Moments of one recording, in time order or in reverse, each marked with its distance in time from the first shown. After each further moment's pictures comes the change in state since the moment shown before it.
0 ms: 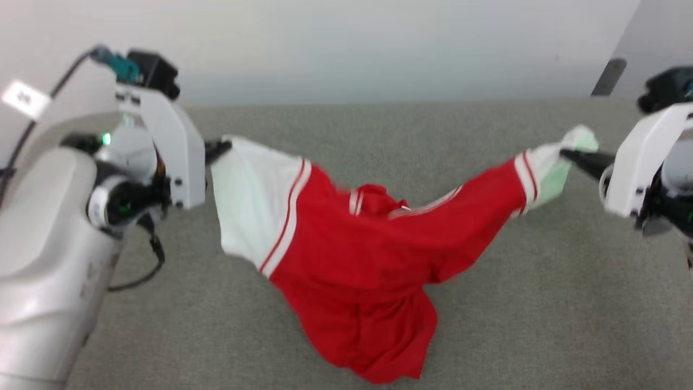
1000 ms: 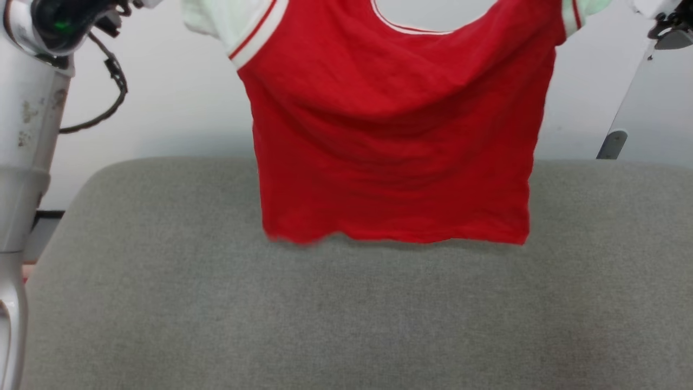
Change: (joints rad) left arm -0.515 -0.030 -0.083 0.161 0.008 -0.005 -0.248; right arm -0.494 0.196 -0.161 0.296 -0.178 0.000 -0.286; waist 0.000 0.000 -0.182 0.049
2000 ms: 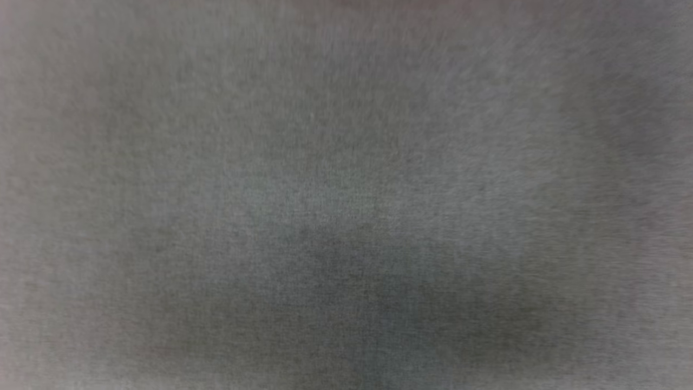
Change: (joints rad) left arm -0.452 -0.126 -0.005 0.173 0.088 0.000 -0.755; right arm -0.451 -0.067 -0.009 0.090 -0.768 0.000 -0.737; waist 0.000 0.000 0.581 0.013
